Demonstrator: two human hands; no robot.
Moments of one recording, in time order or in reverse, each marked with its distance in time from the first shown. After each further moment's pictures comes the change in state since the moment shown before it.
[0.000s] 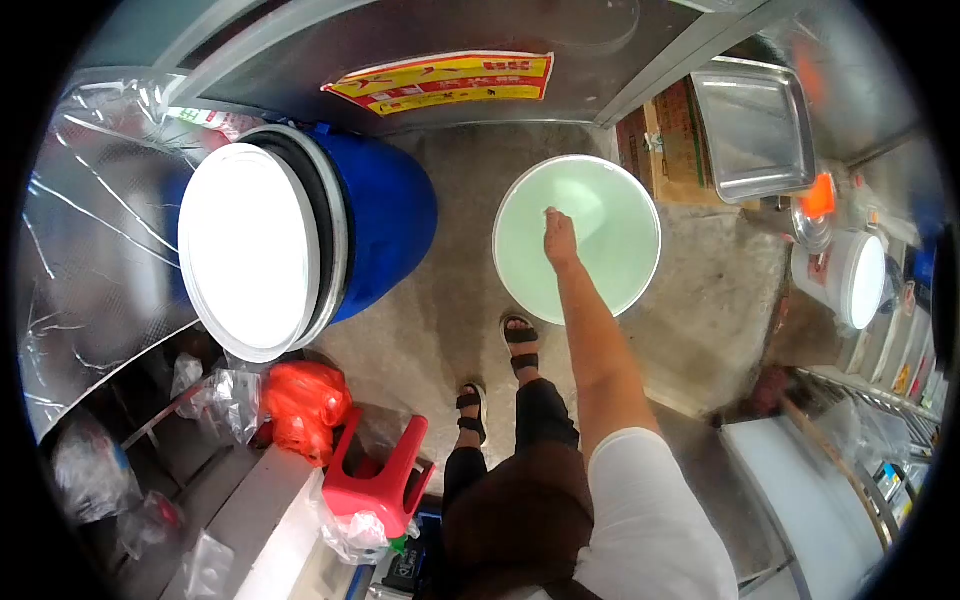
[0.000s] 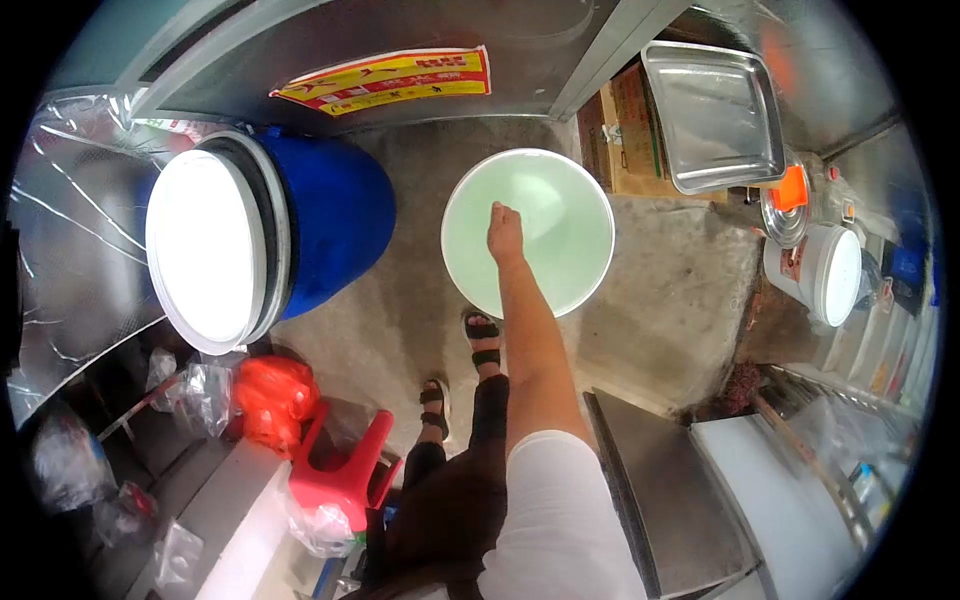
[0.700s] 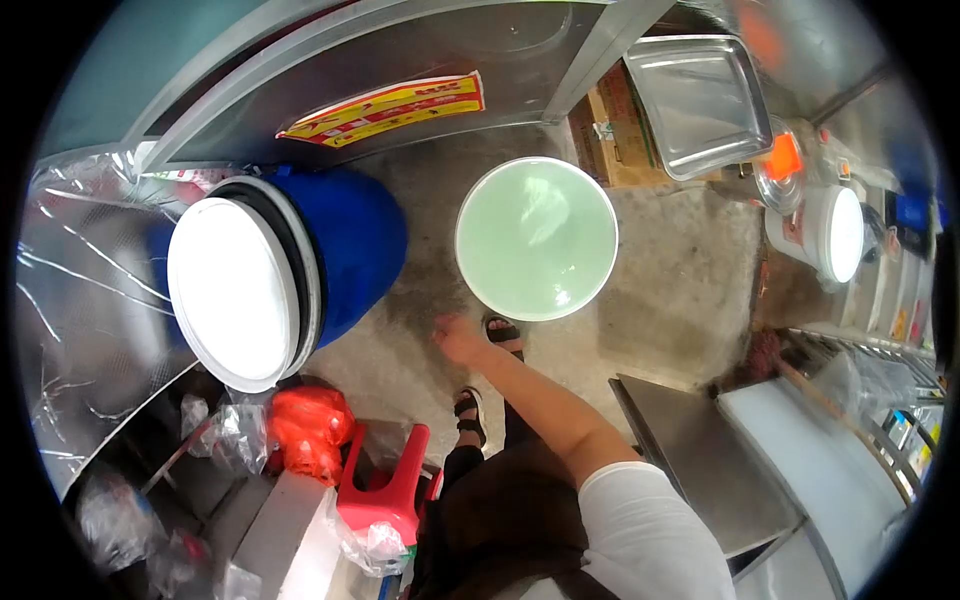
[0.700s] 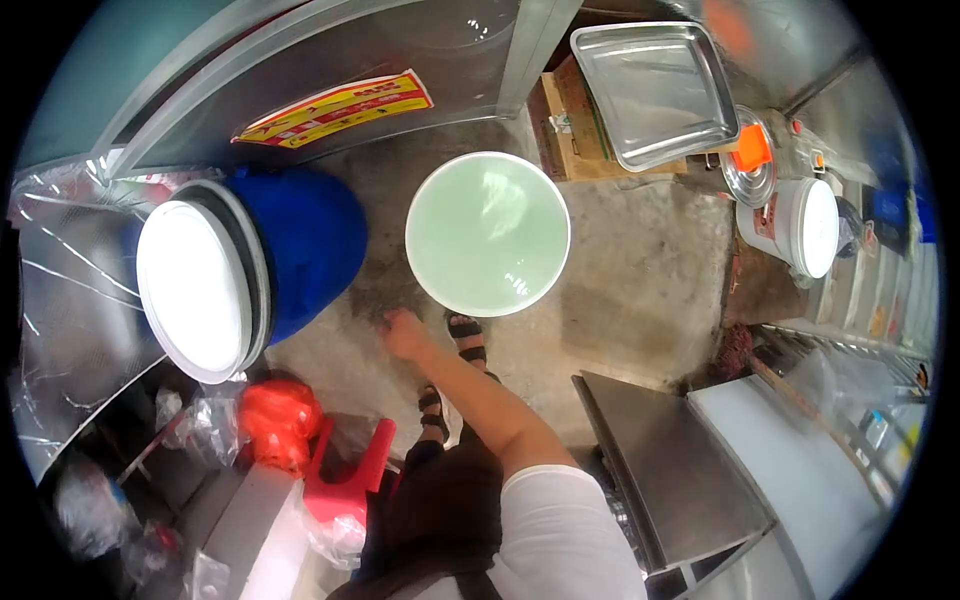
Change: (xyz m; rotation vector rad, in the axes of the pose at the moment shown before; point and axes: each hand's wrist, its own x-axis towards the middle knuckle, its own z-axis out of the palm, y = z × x) left_hand 0.029 0.082 -0.050 0.059 0.029 0.151; right_hand -0.173 -0.112 0.048 -0.063 -0.626 0.029
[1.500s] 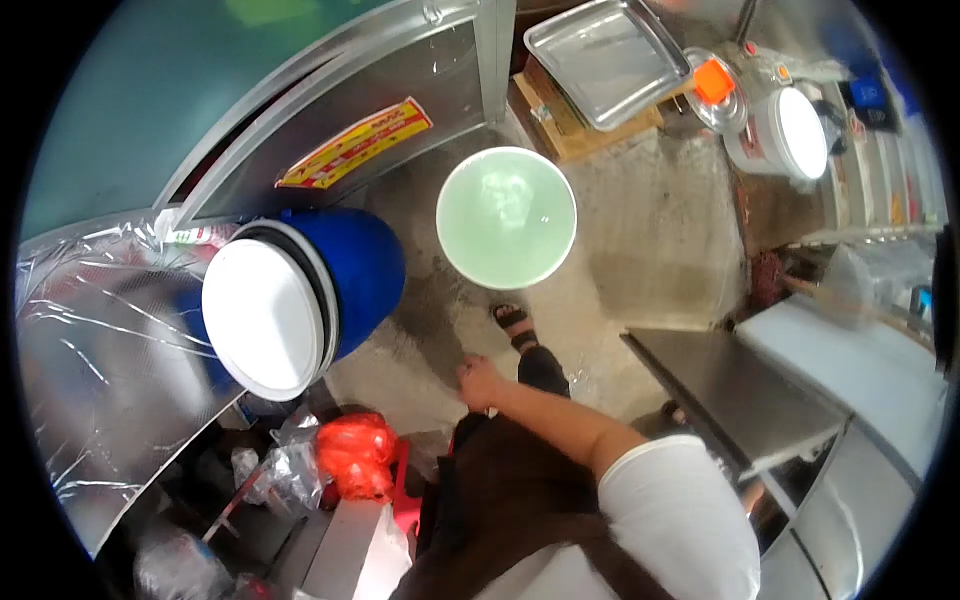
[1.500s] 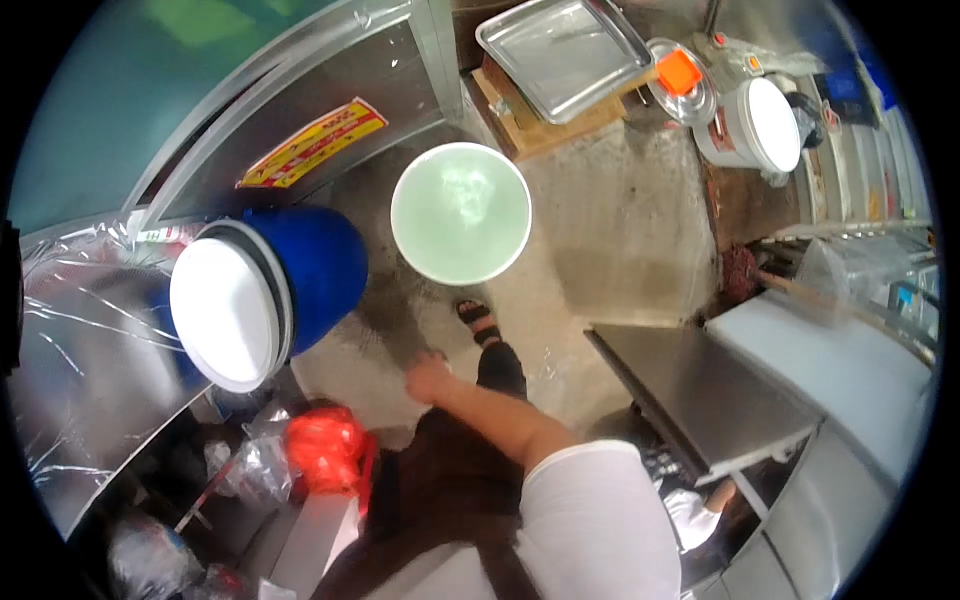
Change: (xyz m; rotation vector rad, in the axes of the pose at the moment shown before) left_hand -0.013 -0.016 -0.043 0.119 0.016 0.274; right_hand -0.125 -0.010 0.087 -0.678 -0.062 -0.044
